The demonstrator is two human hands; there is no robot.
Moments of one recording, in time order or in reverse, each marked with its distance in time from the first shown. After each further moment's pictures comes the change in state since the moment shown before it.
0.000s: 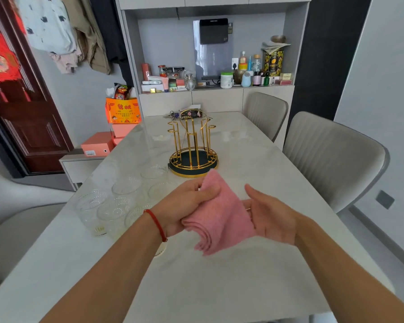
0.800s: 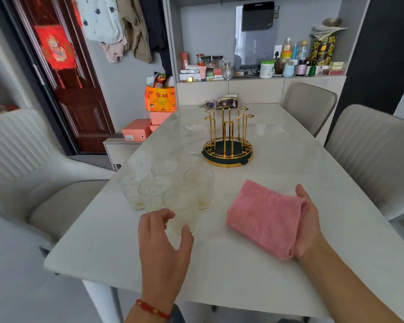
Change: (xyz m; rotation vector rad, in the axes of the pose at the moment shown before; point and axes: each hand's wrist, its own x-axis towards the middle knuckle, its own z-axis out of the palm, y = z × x) left_hand -0.095 -0.121 -0.034 0.819 1.121 0.581; right_hand 0.030 0.051 0.022 0.772 0.316 -0.081
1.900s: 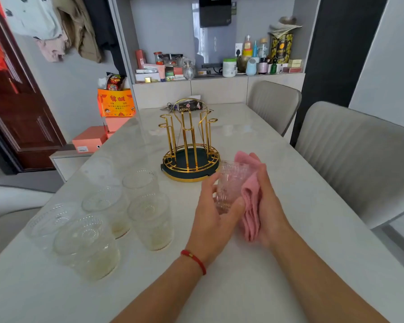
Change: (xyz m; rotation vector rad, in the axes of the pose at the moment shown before) left_hand 0.064 0.063 0.183 -0.722 -0.667 -0.152; right_hand 0.064 -0.039 0.036 -0.244 -0.107 -0.498
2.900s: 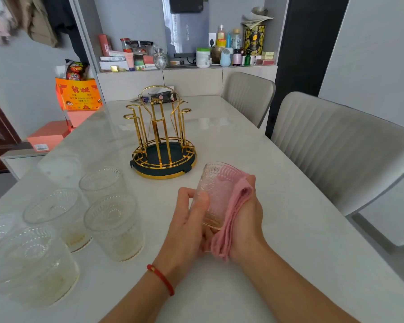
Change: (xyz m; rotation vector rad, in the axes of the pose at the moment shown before) left_hand -0.003 -0.003 -0.005 -0.133 -0.086 -0.305; right_hand -0.009 0.026 0.003 0.114 0.398 0.190
